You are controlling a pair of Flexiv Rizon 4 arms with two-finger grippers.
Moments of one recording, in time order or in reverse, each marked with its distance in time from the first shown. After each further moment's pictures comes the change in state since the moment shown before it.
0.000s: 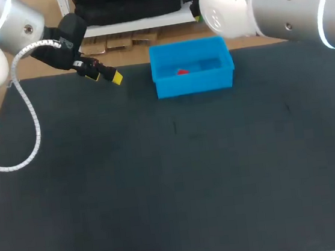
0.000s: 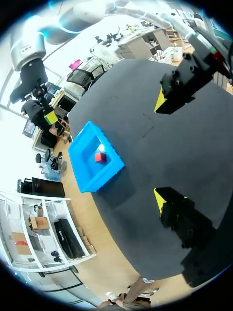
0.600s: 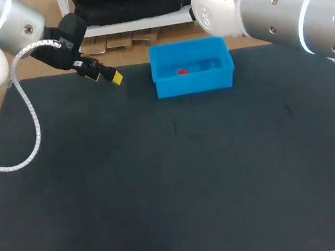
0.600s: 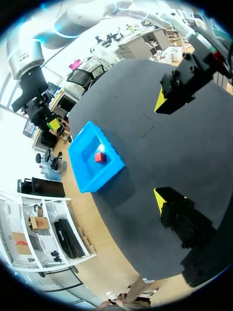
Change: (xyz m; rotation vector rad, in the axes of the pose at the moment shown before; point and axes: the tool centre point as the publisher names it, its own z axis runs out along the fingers) left arm 0.000 0.000 0.000 0.000 0.000 0.000; right arm -0.001 -0.004 0.021 0.005 0.033 0.006
